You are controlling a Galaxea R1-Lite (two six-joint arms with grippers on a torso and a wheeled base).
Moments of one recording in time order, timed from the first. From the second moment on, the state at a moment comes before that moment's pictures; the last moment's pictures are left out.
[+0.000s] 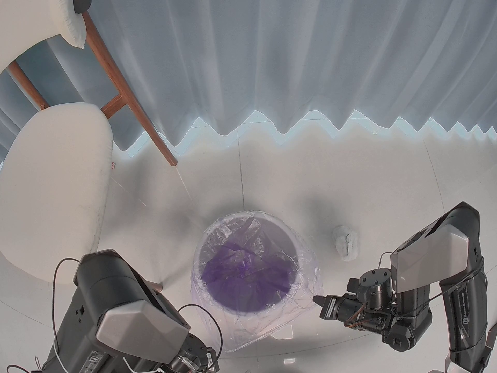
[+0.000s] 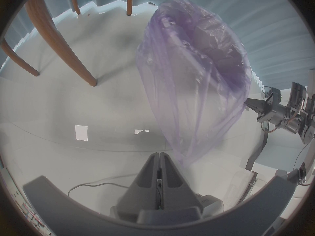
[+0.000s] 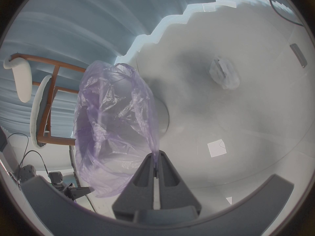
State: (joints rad) left arm -0.84 2.50 -0.10 -1.54 0.25 -0.79; right arm 0.55 2.45 -0.31 -1.55 0.06 0.64
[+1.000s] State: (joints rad) left arm -0.82 2.06 -0.03 -1.53 0.37 -0.78; right arm 0.51 2.30 -0.22 -1.55 0.07 0.72
